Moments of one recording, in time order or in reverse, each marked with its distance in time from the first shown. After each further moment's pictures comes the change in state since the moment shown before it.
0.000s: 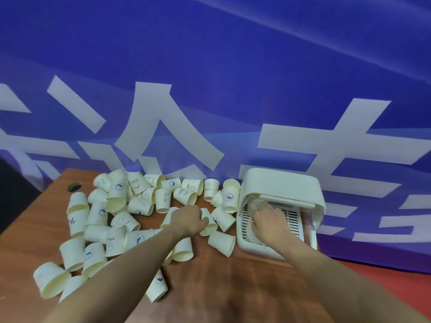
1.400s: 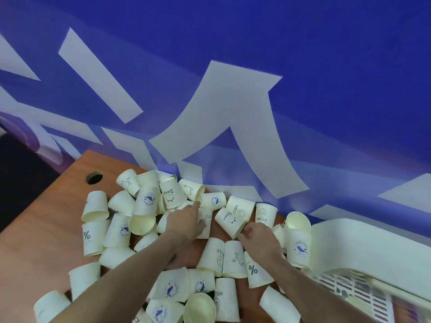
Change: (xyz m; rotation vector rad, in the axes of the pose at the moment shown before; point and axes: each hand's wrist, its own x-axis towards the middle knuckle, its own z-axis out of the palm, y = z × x) left_hand 0.142 -0.196 0.029 -0.012 0.008 -0.171; right_hand 0.208 -0.163 0.046 0.630 -0.231 0.208
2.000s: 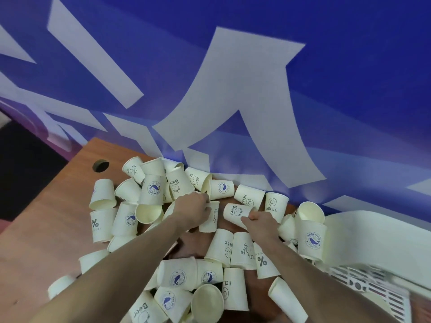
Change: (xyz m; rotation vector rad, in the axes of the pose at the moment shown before) left_hand 0.015 -0.003 -0.006 0.030 -0.059 0.040; right_hand 0.032 -0.001 0.033 0.389 0.019 0.188
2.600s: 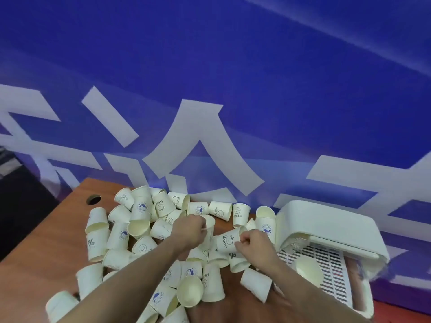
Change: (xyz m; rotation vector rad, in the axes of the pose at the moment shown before) left_hand -0.111 0.073 -0.047 -0.002 0.141 0.164; right_hand -0.130 0.034 -0.091 -0.207 0.046 -0.339
